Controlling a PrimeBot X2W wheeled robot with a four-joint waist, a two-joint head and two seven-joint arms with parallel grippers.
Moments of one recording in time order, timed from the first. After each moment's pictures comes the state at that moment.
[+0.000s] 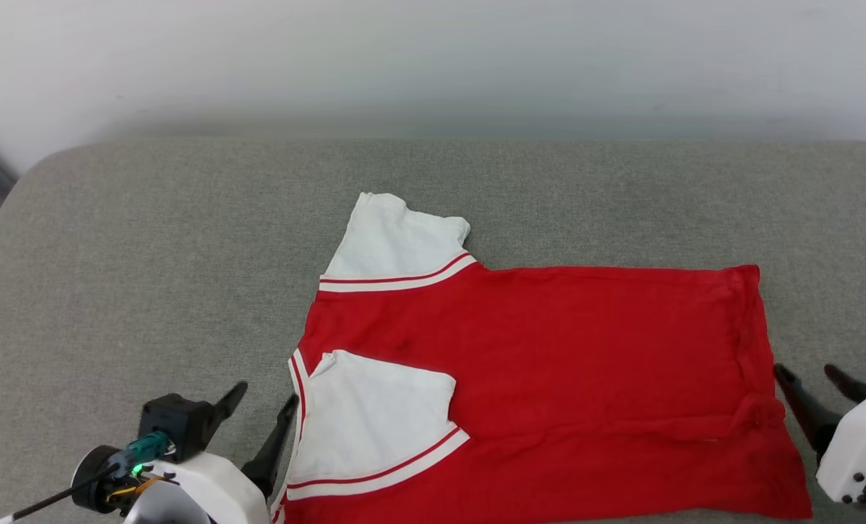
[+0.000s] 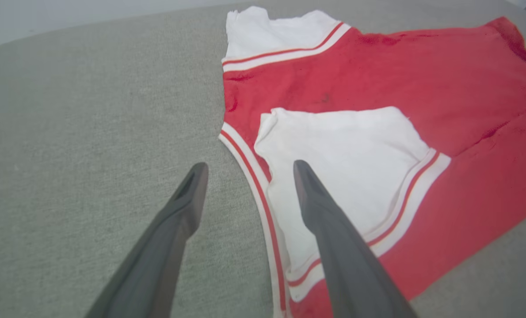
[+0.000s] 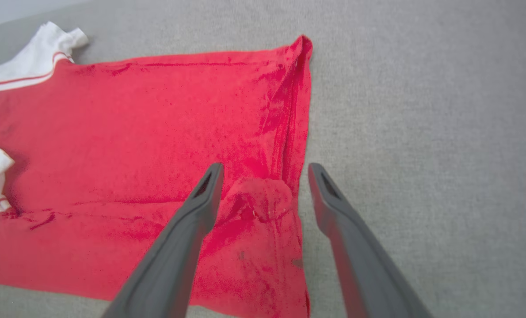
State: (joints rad) left arm -0.09 0.65 -0.58 0.00 -0.68 0.13 0.04; right arm -0.01 -0.28 -0.14 -0.04 0.43 0.13 0.62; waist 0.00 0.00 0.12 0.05
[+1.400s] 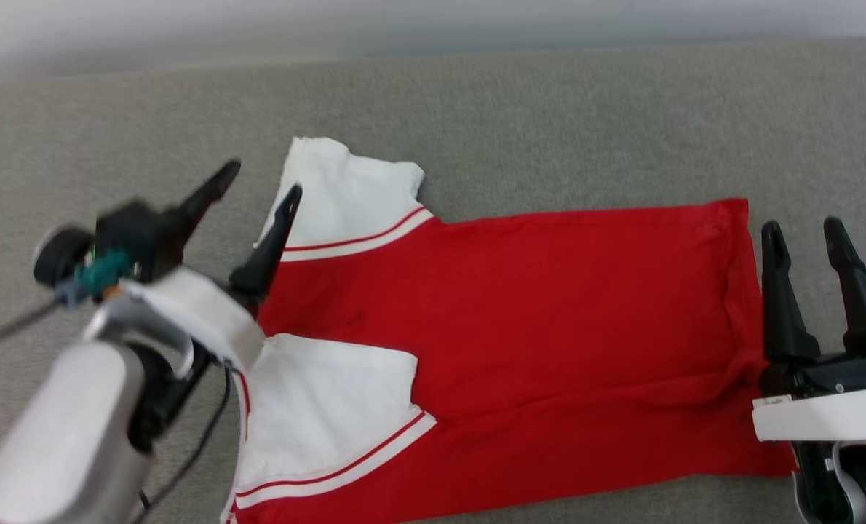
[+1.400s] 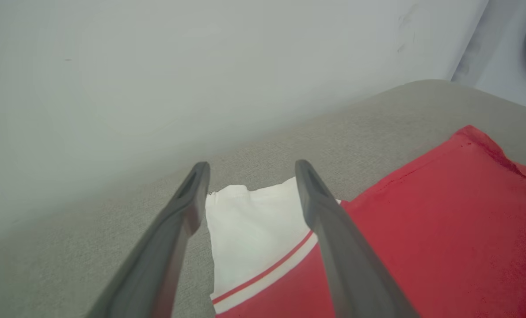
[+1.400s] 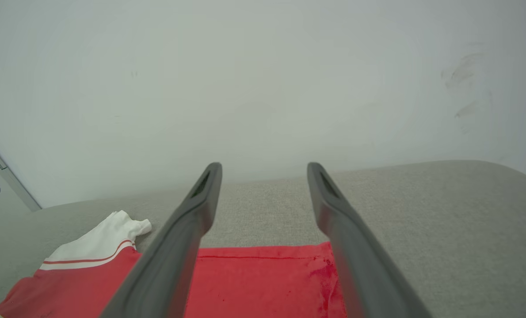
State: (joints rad) left arm -0.40 0.47 -0.32 0.00 -0.45 -0.10 0.01; right arm -0.09 -0.13 -0.04 -0.15 0.34 0.13 -0.15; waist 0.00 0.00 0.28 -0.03
